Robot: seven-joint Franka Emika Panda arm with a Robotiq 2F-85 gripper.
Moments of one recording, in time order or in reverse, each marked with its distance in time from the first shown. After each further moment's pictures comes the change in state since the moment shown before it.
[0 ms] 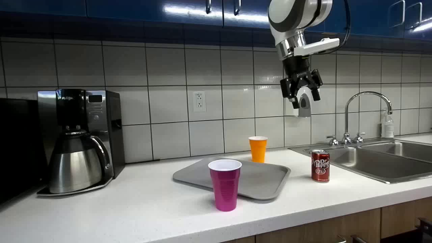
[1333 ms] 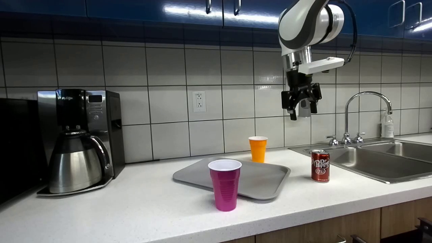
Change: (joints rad) arm 0.005 0.013 -0.060 -0.129 0.003 0.289 0.001
